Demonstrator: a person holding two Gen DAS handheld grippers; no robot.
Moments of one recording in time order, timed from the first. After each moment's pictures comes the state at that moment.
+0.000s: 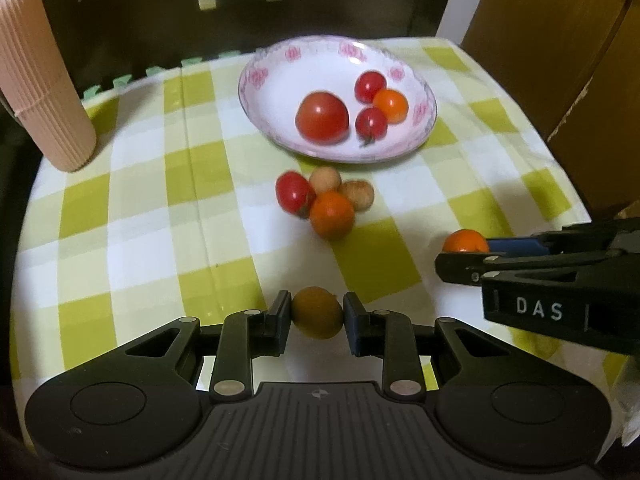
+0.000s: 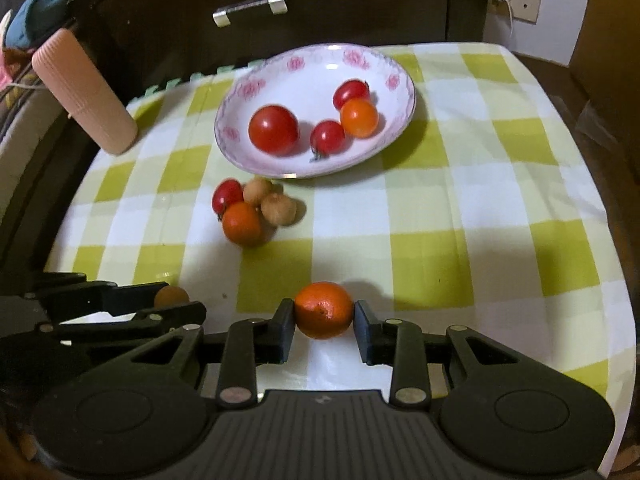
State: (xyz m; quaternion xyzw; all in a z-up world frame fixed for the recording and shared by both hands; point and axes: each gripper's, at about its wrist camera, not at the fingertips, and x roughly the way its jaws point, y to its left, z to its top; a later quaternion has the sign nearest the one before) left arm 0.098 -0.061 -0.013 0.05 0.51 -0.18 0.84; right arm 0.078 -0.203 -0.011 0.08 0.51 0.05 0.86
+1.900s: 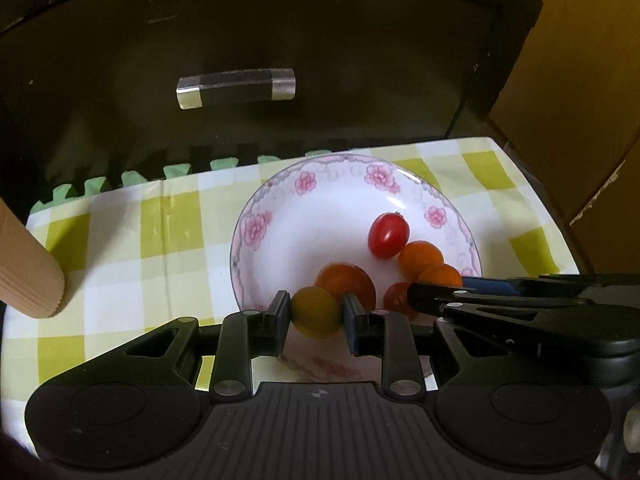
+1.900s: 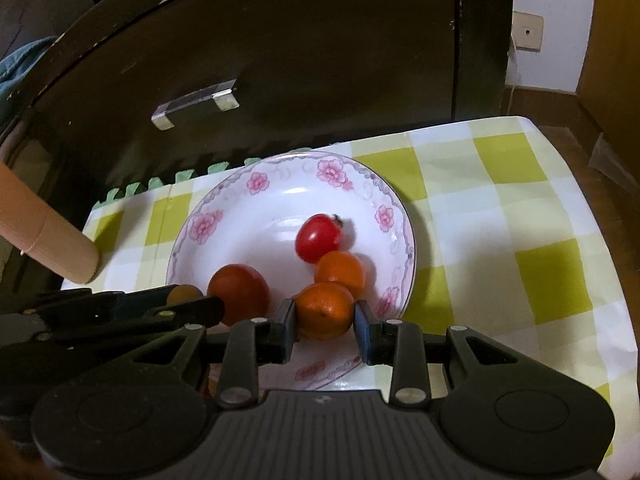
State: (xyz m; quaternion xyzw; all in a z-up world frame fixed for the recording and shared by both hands) left arm 0.212 -0.091 -0.001 0.02 0.46 -0.16 0.87; right arm 0.197 -0.234 -0.011 0.13 0.47 0.03 0.88
